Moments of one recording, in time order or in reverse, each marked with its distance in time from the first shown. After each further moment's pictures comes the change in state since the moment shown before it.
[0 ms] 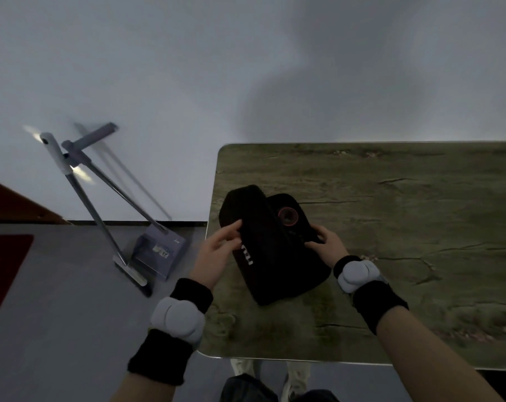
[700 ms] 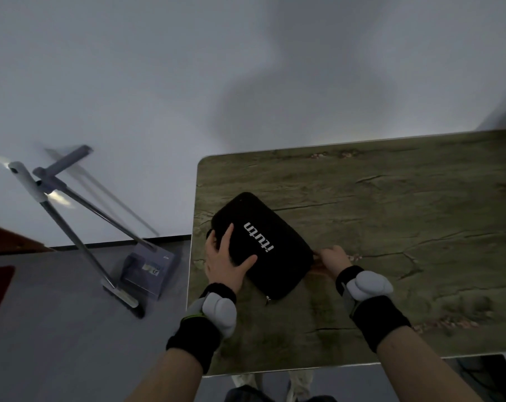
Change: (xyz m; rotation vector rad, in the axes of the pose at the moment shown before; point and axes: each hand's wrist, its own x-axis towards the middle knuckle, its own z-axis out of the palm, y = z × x) left_hand 0.027 -0.033 0.051 0.531 0.141 0.074; right_hand 0.006 0.035 -0.015 0.497 0.139 0.458
